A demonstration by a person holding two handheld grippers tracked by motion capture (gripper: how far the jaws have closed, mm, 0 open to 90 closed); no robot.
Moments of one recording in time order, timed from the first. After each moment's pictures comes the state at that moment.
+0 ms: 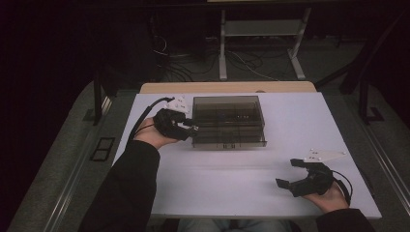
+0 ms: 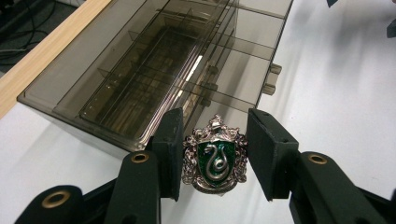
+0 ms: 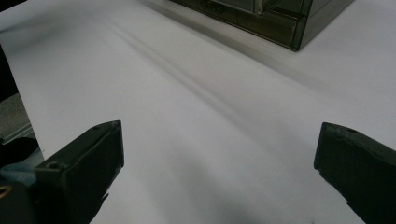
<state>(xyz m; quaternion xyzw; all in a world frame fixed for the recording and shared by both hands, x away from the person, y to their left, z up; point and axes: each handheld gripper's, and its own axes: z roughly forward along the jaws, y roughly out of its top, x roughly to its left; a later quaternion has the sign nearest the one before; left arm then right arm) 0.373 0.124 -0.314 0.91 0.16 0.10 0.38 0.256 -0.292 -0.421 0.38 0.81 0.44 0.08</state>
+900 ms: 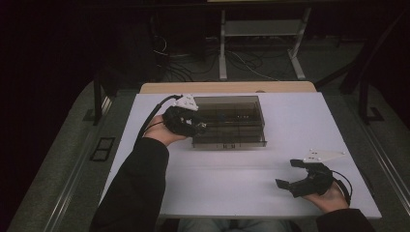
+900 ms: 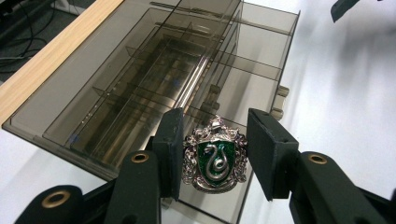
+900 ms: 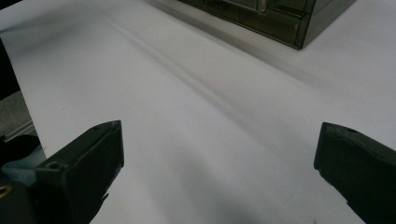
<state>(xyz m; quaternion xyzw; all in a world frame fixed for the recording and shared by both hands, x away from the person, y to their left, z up) 0.386 0.104 -0.320 0.90 0.16 0.10 0.39 0.256 -0.291 -0.421 0.38 0.81 0.44 0.08</state>
